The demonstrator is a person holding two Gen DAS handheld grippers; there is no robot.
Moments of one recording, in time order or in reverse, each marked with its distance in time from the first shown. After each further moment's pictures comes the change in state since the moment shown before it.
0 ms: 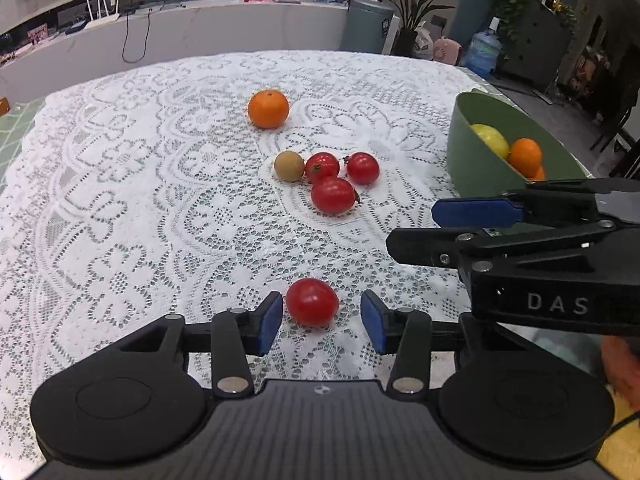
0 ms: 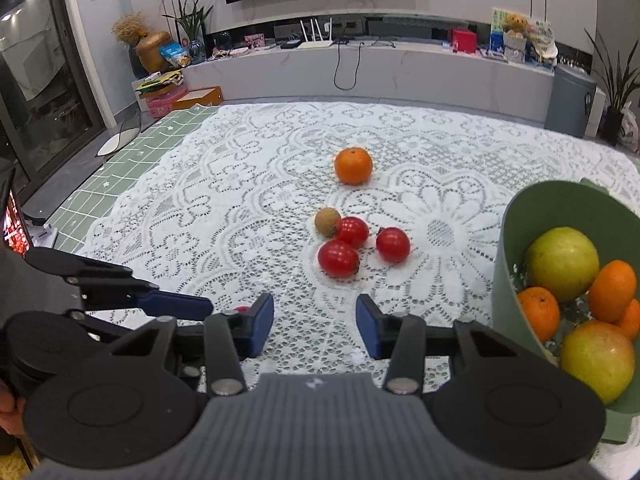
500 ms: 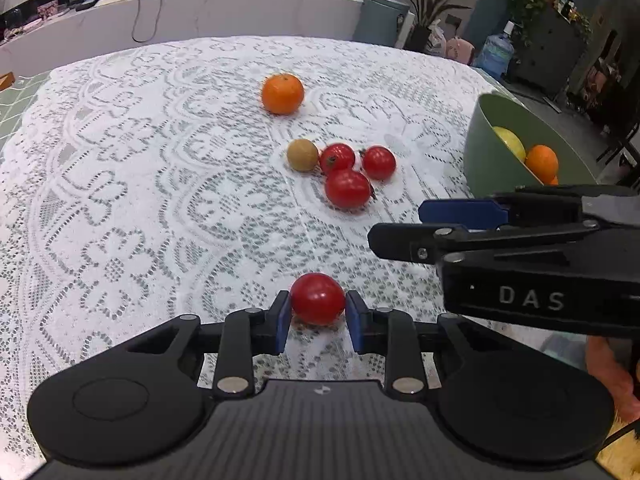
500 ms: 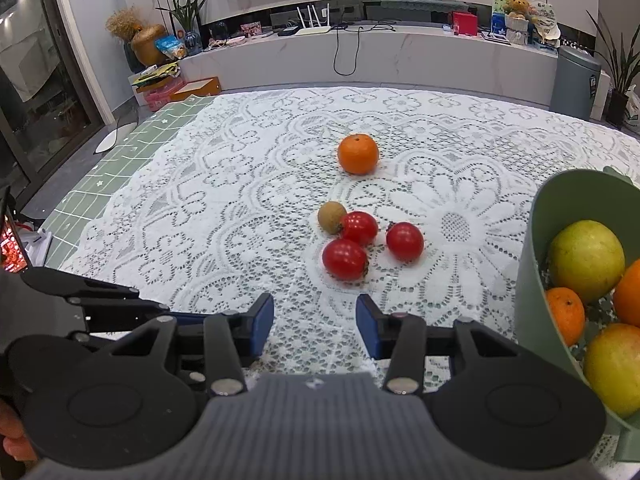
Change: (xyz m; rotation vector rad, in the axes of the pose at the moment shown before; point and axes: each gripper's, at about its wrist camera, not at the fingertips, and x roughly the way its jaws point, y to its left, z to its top) left arm 0.008 0.009 0.000 -0.063 0.014 0.002; right arm 0.025 0.000 0.008 0.024 0.039 0.011
